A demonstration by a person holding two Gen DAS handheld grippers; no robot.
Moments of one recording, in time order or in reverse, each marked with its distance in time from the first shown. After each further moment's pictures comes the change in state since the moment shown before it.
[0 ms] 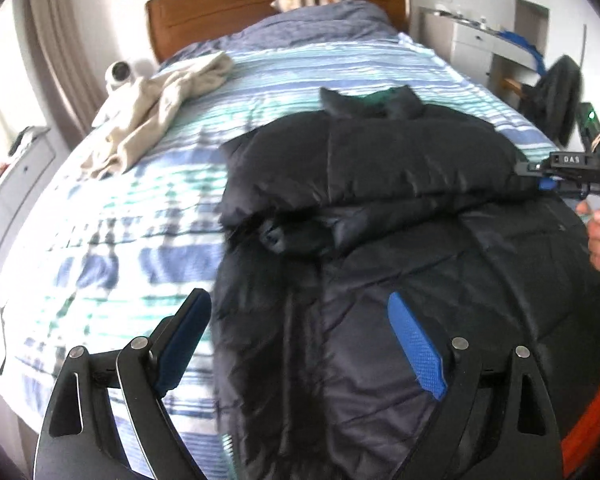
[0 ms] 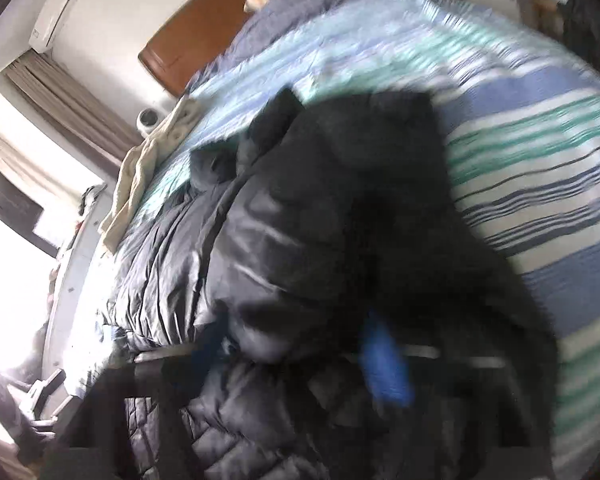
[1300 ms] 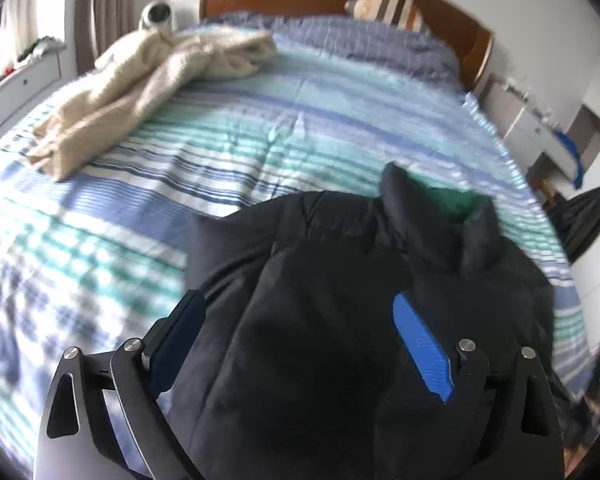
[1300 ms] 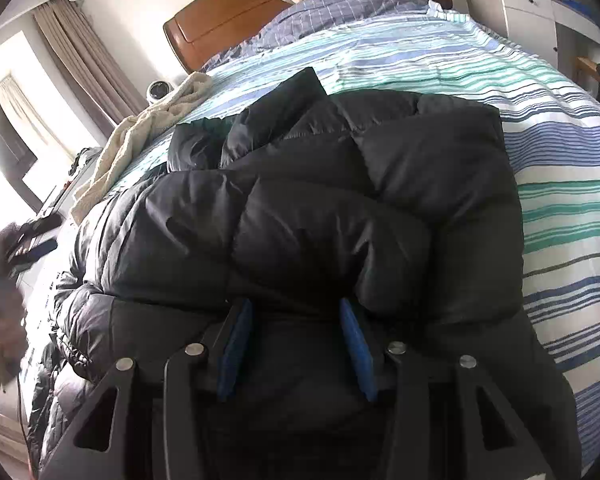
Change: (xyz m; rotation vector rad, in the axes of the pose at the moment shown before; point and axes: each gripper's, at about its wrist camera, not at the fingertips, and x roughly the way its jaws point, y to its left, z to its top) left arm 0.185 0.033 0.159 -0.356 0.040 -0.072; right arm 0.074 -0.004 0.011 -0.205 -0.013 -0.056
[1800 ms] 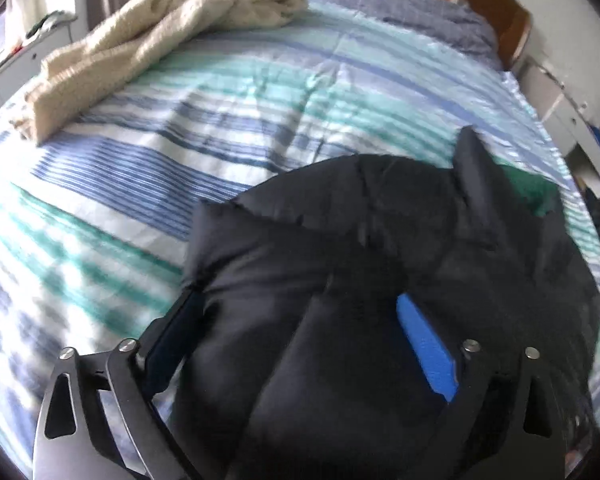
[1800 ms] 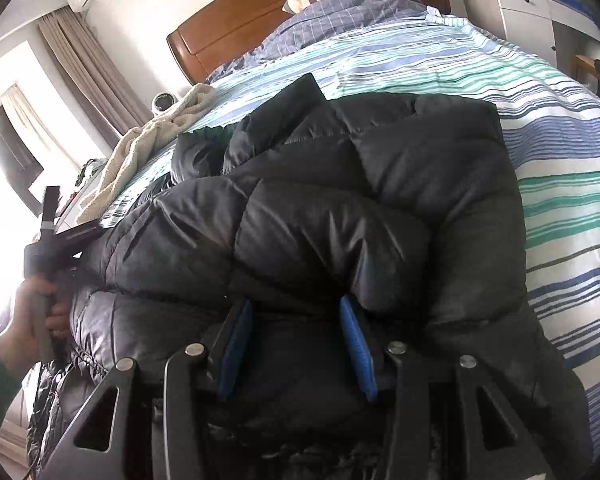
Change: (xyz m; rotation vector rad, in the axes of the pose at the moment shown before) left arm 0.037 0.020 -0.008 -0.023 0.065 0.043; right arm -0.002 -0.009 -0.006 0.021 -0.041 0.035
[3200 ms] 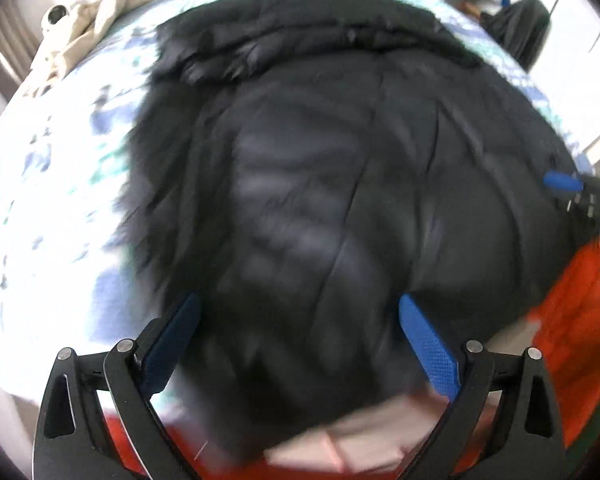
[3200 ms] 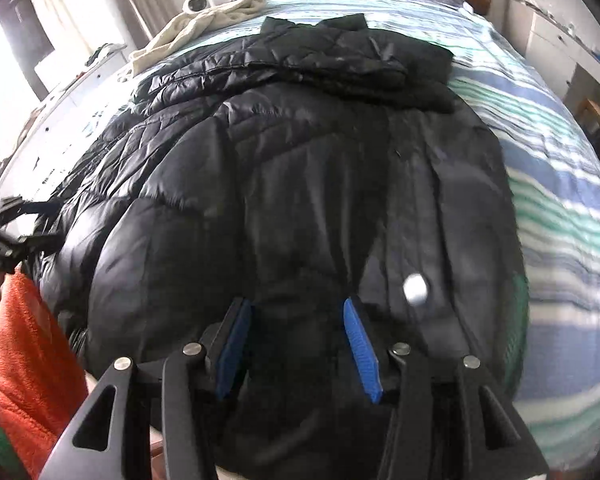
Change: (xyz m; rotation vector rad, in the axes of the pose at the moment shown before) left arm -0.216 0.013 -0.263 0.472 0.272 -0.071; right arm -0.183 0.069 -0.178 -0.252 0.287 -0.153
